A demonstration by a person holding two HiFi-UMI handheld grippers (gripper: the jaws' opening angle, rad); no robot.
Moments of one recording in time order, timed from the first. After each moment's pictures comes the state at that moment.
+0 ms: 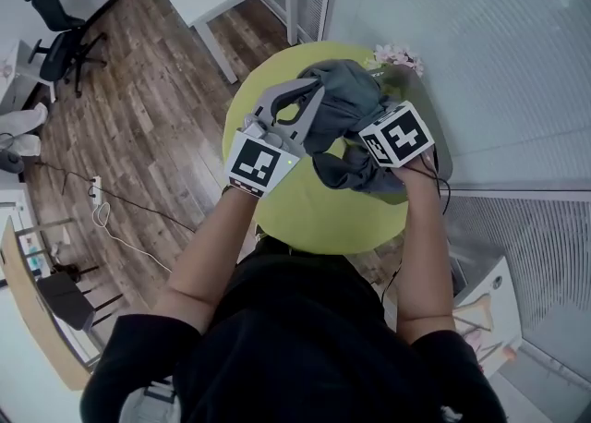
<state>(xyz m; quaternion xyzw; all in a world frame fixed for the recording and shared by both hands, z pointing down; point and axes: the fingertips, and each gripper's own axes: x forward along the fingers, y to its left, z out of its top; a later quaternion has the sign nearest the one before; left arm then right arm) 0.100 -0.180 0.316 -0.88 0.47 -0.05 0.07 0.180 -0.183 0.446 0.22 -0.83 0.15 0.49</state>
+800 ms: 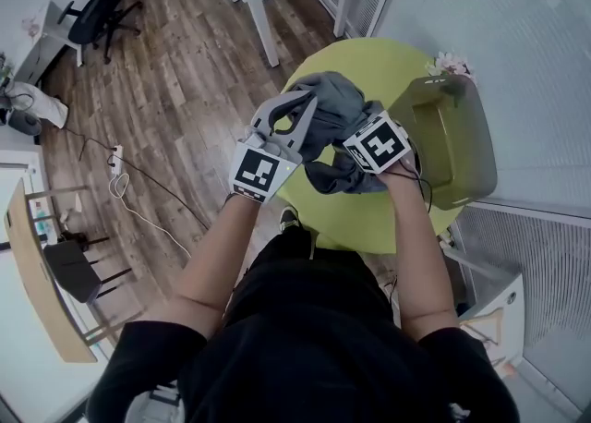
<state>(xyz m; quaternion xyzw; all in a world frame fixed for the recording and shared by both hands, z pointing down) -0.052 -0.110 0.375 -0.84 0.54 -0.08 0.04 0.012 -0.110 0.518 0.13 -0.86 0.12 0.49</state>
